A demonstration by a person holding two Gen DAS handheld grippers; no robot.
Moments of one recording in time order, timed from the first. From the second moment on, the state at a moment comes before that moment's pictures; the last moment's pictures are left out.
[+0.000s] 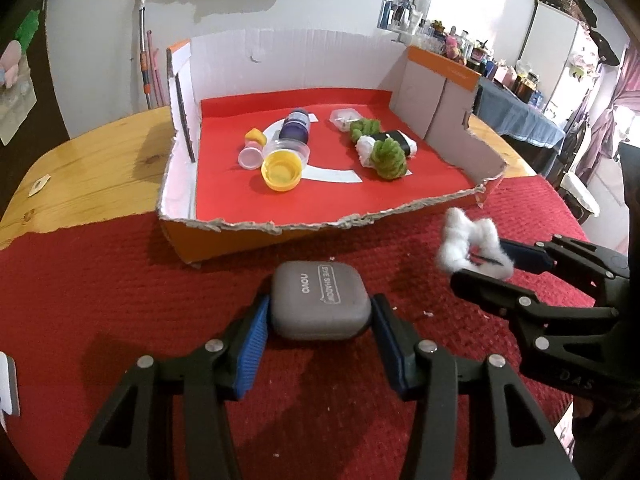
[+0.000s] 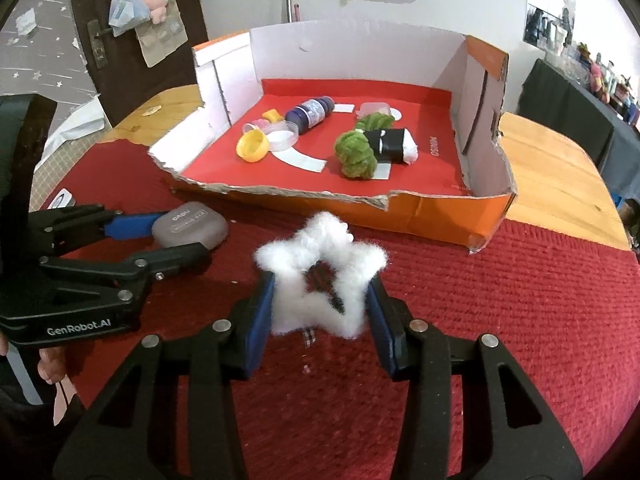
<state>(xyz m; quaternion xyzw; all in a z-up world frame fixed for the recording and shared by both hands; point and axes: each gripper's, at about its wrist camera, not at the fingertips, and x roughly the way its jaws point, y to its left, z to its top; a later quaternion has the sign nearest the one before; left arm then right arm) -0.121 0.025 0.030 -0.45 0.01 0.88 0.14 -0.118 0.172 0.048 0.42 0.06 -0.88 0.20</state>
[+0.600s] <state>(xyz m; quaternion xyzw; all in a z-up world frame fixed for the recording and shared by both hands) -0.095 0.023 0.051 -0.42 0.01 0.90 0.14 -0.090 0.165 0.070 0.40 0.07 -0.89 0.21</state>
